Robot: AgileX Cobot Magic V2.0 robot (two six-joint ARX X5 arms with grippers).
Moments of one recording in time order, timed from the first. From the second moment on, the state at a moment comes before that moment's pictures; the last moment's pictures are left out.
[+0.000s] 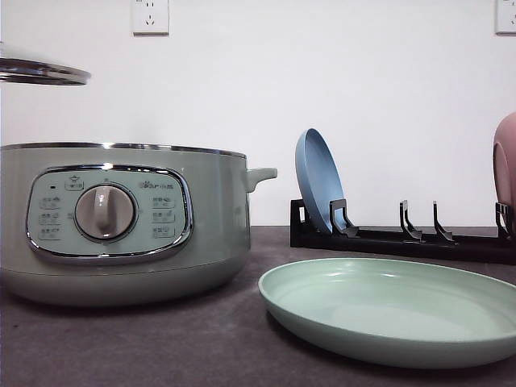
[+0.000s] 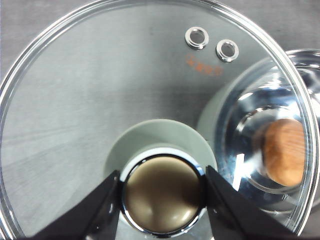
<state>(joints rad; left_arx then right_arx) 0.03 1.53 1.89 -1.37 -0.01 0.05 0.68 1.27 1.34 -0.75 -0.49 0.19</state>
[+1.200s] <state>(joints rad) 0.08 1.53 1.89 -1.37 -0.01 0.06 0.81 2.14 2.09 -0.86 -0.19 0.20</state>
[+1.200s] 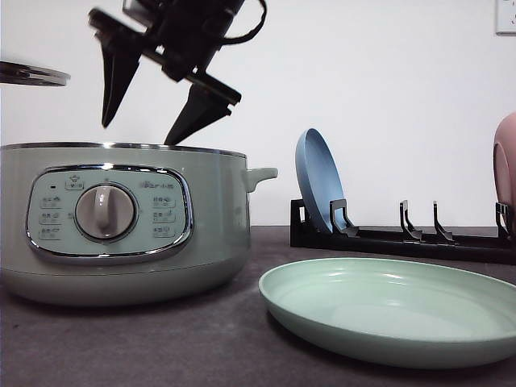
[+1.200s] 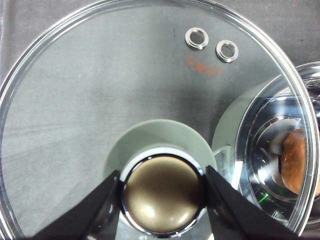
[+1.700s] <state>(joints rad) 0.08 1.53 1.89 -1.37 0.00 0.06 0.84 2.22 2.09 -0.82 -0.10 0.22</state>
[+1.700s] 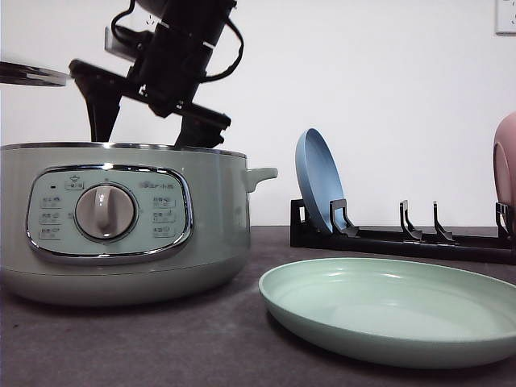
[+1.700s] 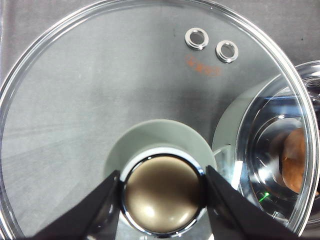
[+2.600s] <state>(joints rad) 0.08 1.53 1.89 -1.37 0.00 0.06 0.84 2.29 2.09 -0.82 -0.10 0.24</state>
